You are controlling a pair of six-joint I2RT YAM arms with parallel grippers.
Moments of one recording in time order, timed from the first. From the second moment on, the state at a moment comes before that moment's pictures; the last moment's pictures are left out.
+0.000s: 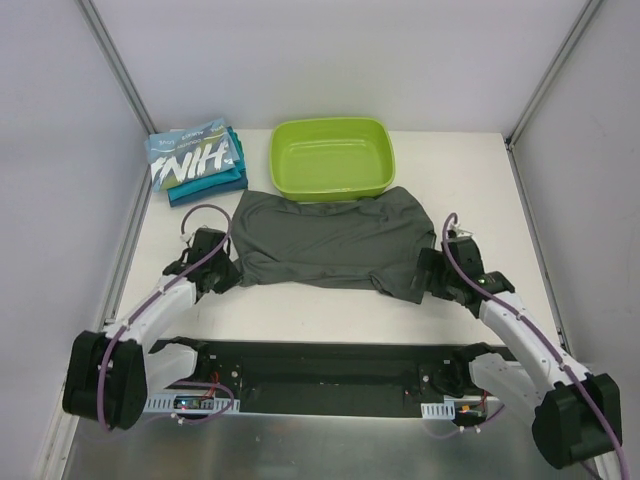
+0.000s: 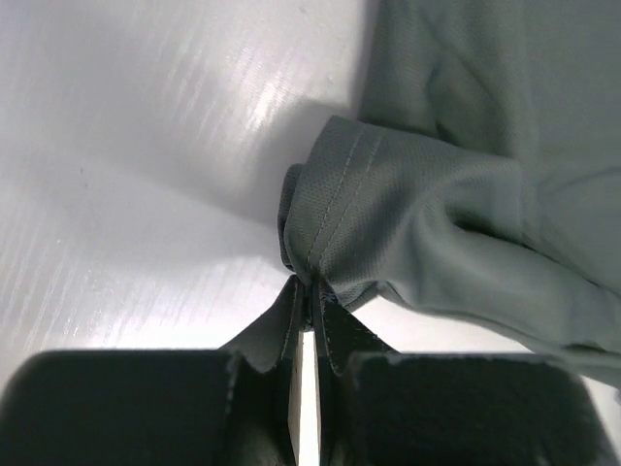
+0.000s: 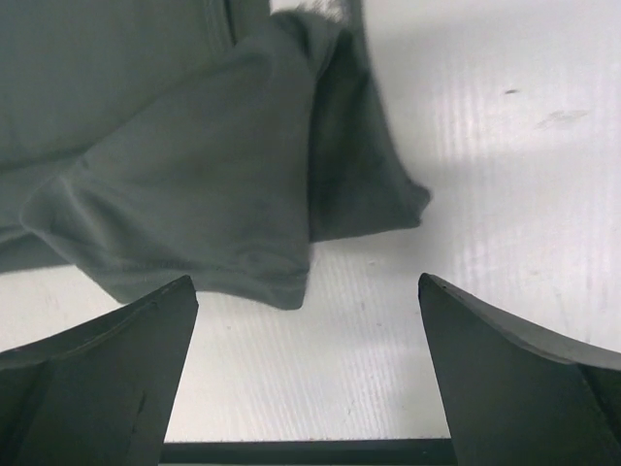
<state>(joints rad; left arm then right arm) -0.22 1.13 0.51 -0.42 -0.04 -0.82 0.28 0.89 0.54 -0.60 0.12 0.50</state>
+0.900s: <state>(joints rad) -0.22 0.94 0.48 -0.44 -0.01 -0.82 0.44 1.11 0.53 -0.57 0.14 0.61</state>
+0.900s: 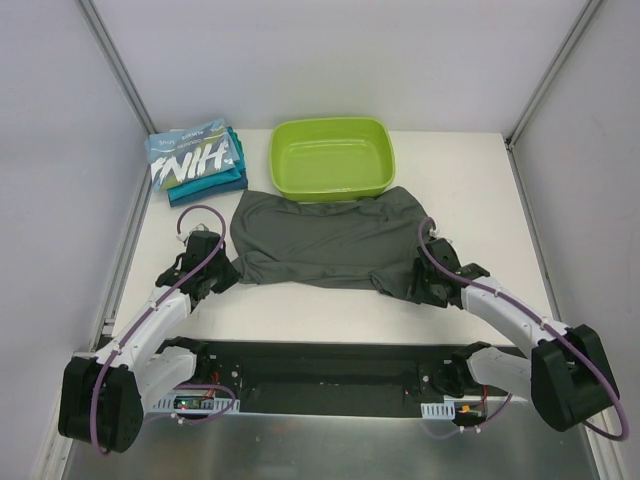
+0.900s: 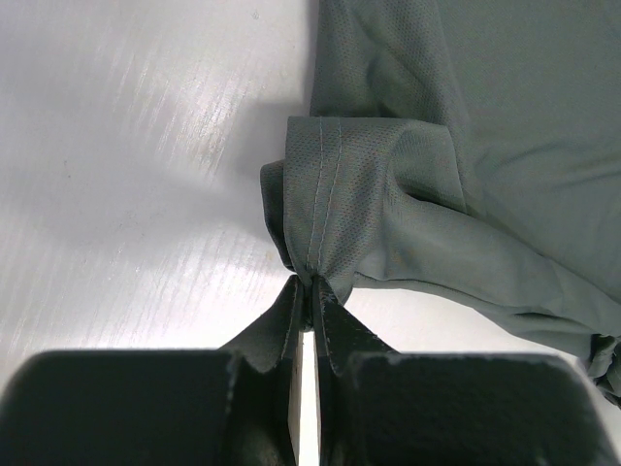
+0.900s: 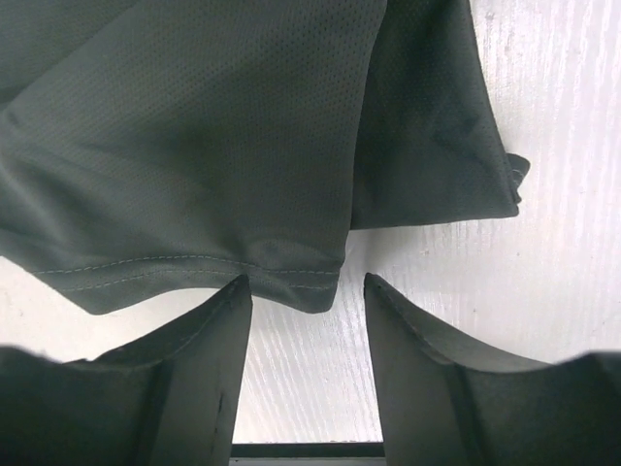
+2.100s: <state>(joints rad) -0.22 0.91 0.98 -0.50 0.08 -0.78 0.22 0.85 1.12 -0.66 0.14 0.45</state>
